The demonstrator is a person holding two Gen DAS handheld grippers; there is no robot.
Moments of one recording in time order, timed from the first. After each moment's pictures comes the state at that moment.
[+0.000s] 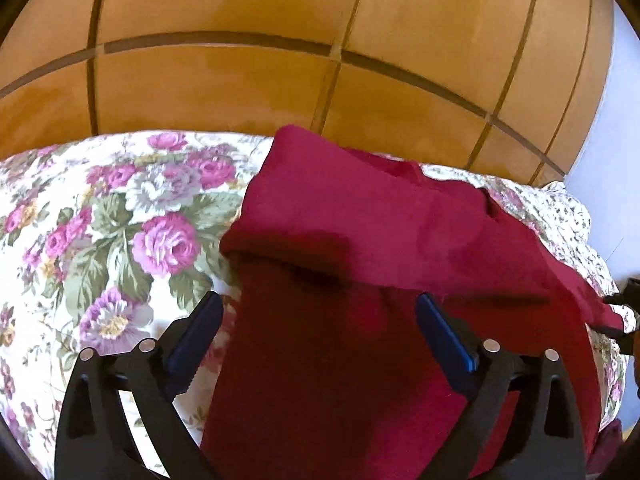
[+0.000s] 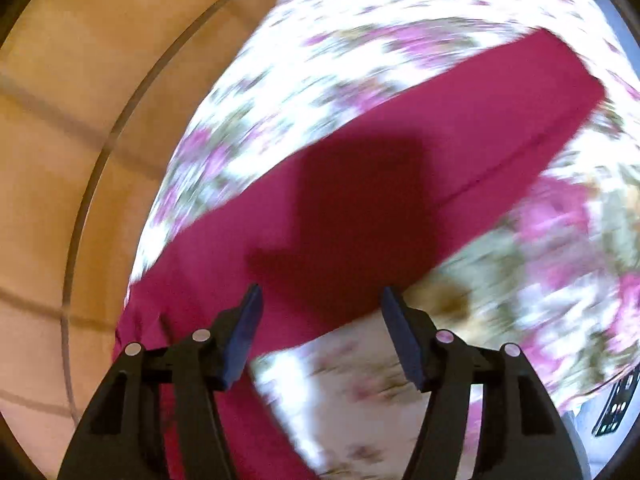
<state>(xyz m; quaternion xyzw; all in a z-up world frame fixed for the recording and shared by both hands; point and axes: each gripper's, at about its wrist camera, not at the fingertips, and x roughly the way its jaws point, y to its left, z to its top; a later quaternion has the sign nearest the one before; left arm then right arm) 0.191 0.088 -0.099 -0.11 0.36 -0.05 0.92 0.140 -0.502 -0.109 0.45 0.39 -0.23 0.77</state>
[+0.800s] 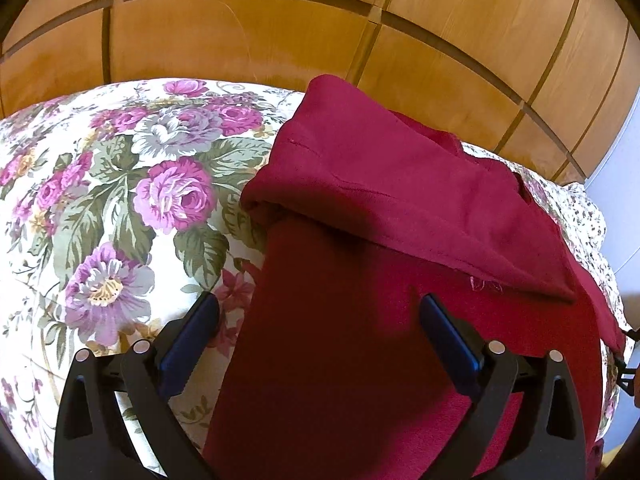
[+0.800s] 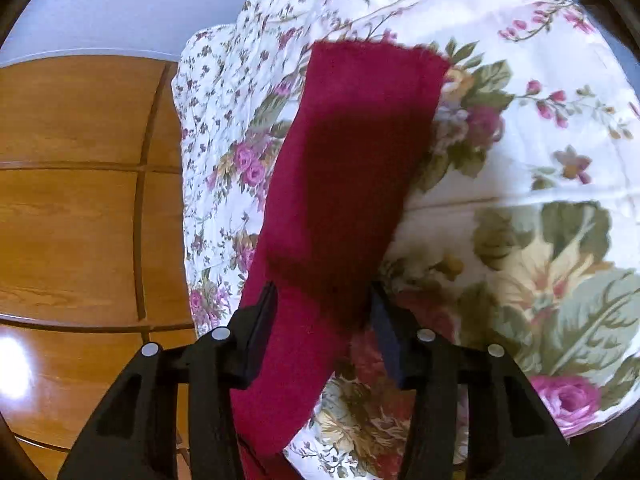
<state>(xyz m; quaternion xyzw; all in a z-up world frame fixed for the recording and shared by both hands) 0.203 0.094 -0.125 -0.14 0.41 -0.03 0.90 0.064 -0.616 -0.140 0.64 0.25 -0.24 0.69</state>
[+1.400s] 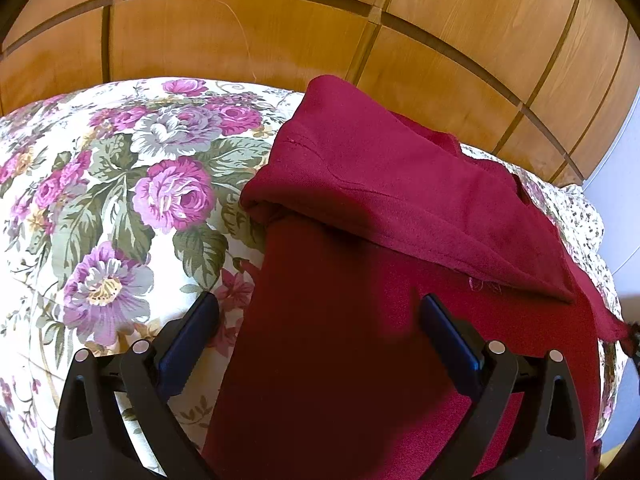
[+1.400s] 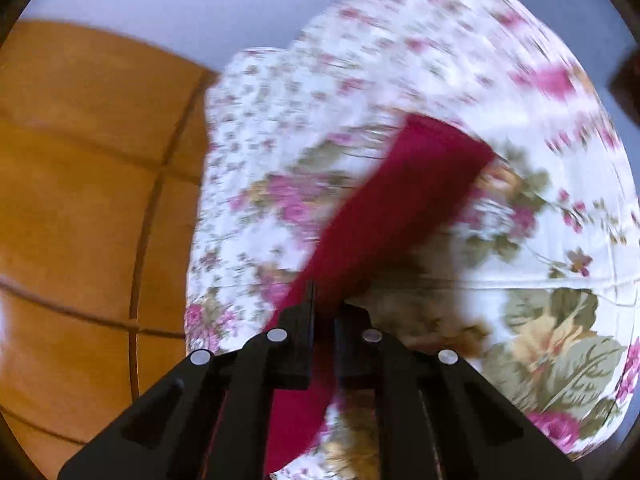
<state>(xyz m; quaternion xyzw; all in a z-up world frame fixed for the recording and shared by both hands) 0.203 0.097 -0.126 -0.15 0.41 -0.04 0.90 0.083 -0.603 -0.082 0.55 0.22 -0.25 0.77</state>
